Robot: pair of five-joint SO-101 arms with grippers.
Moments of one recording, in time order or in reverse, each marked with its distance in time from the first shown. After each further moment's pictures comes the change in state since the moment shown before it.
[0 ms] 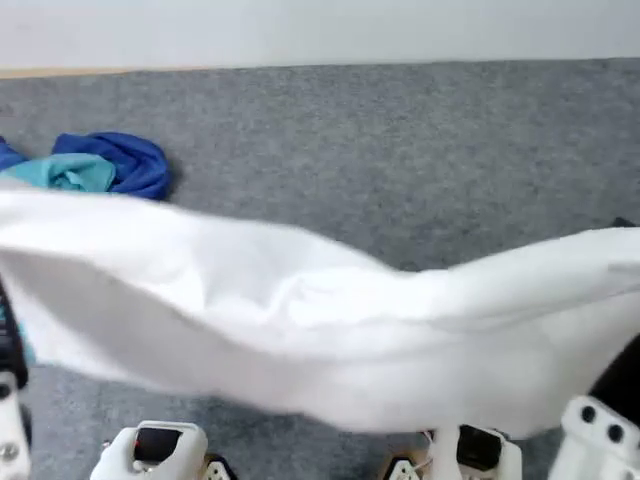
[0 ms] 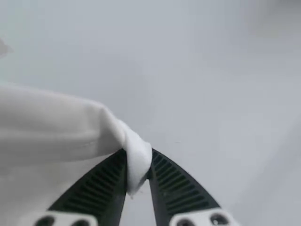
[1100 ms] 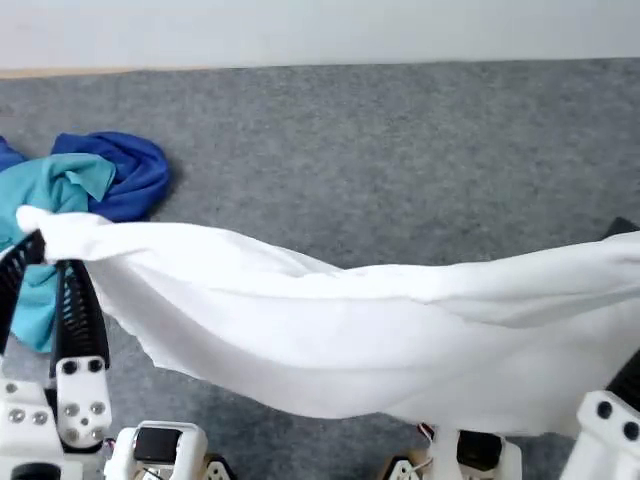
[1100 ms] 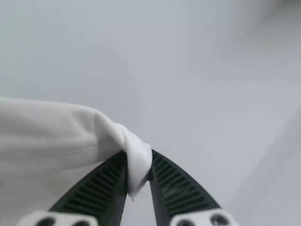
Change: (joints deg) left arm 0.2 -34.2 62.9 -14.2 -4.2; right arm -0.3 0.7 0.0 -2.7 2.7
